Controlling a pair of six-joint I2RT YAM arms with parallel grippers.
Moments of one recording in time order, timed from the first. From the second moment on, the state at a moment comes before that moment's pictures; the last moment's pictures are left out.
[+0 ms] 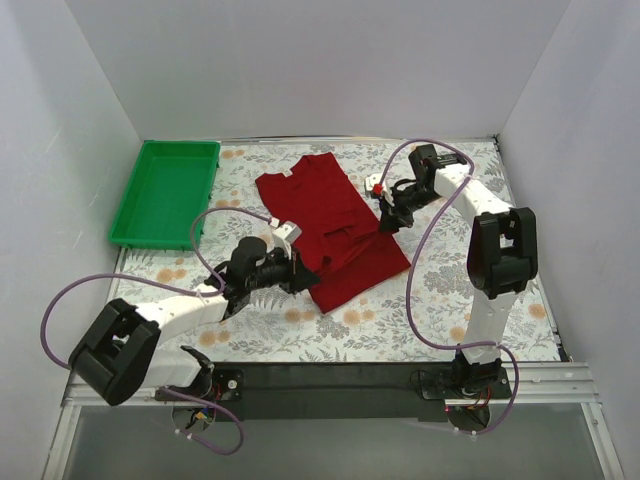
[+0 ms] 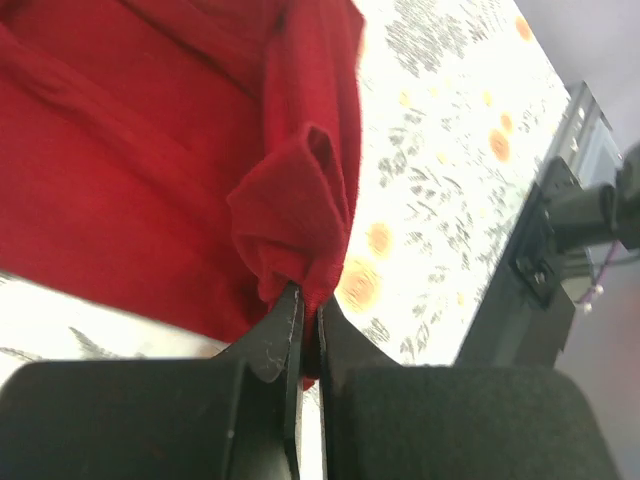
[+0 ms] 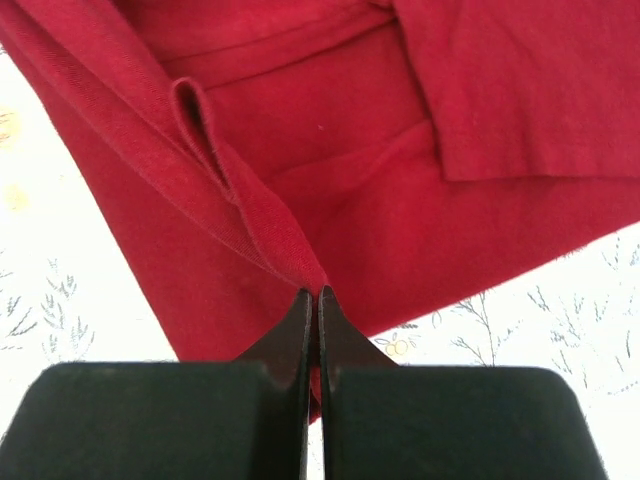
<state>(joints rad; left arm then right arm) -0.66 1.24 0.43 0.42 0.45 -0.43 0.24 1.94 1.58 -1.06 -0.83 -1.34</state>
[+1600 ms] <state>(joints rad) -0.34 1.63 0.73 0.33 0.57 -0.30 0.28 2.15 1.80 -0.81 -0.73 -0.87</state>
